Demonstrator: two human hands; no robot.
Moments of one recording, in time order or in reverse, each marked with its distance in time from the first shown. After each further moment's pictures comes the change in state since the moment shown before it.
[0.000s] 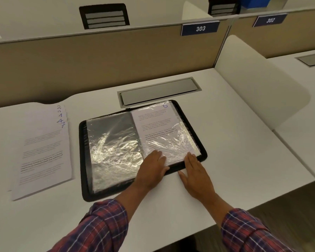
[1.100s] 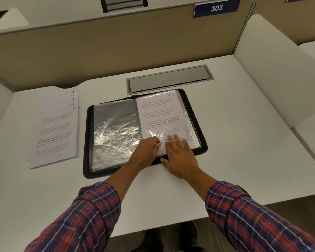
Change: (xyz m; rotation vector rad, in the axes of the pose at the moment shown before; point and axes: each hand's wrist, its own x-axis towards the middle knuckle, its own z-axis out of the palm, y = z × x) left_hand 0.018 0.018 -0.027 -0.302 0.033 -0.346; right_hand 0.047 -0.017 -0.018 -0.205 -0.059 -0.375
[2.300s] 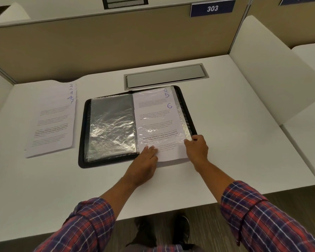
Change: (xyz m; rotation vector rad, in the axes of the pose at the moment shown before) left_hand -0.077 -0.008 0.059 0.453 0.080 0.394; right_hand -0.028 0.053 -0.030 1.168 0.121 0.966
